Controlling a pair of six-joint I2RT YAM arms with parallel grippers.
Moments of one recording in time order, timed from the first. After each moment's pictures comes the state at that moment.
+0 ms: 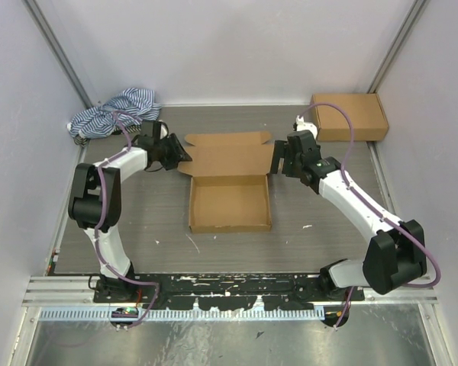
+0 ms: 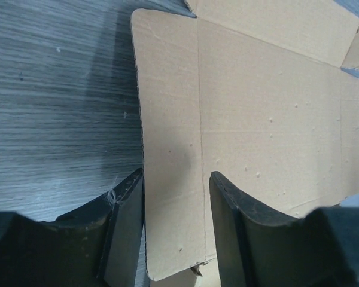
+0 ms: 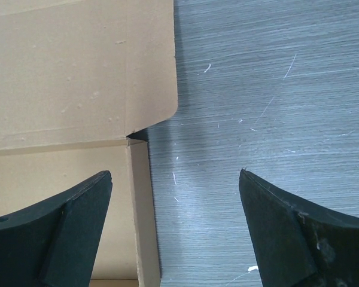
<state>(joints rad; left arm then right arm) -0.19 1.89 1.23 -0.19 0.29 -0.66 0.38 1.35 1.05 -0.45 0.24 0.39</state>
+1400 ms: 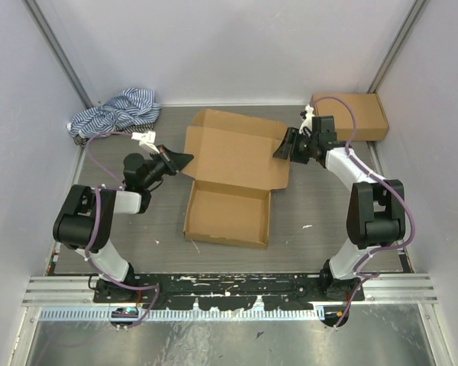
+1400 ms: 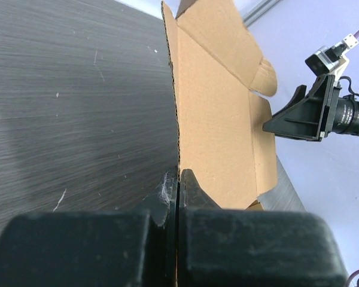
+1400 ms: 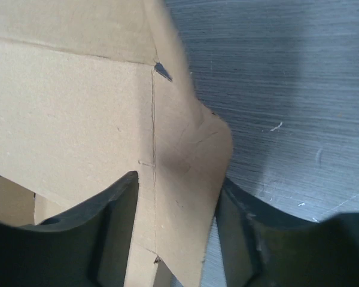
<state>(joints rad) -0.19 1.68 0.60 1.06 0.51 -0.77 0.08 1.68 1.16 -0.25 -0.42 0.32</state>
